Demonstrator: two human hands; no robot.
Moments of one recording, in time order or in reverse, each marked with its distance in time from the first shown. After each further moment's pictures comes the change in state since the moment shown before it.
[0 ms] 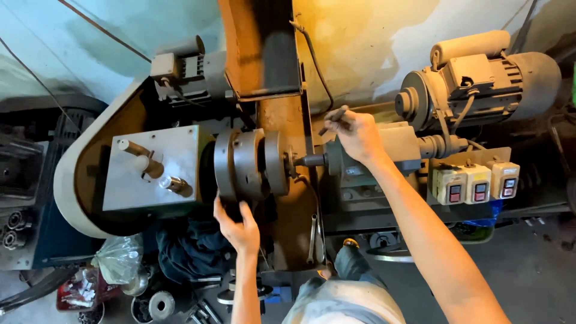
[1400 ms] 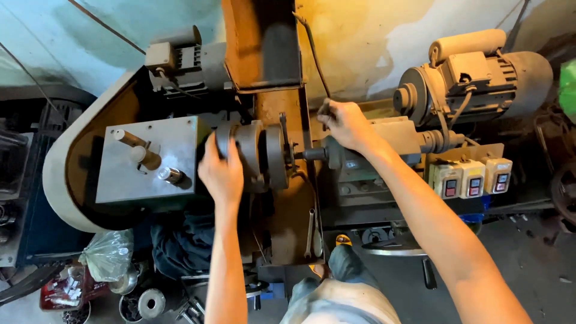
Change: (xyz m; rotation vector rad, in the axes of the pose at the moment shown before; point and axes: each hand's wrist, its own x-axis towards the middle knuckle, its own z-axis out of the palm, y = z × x) left_hand 0.108 0.043 0.022 0.206 -0.230 0.084; right_hand 0.020 -0.008 0.006 0.024 -0.246 0.063
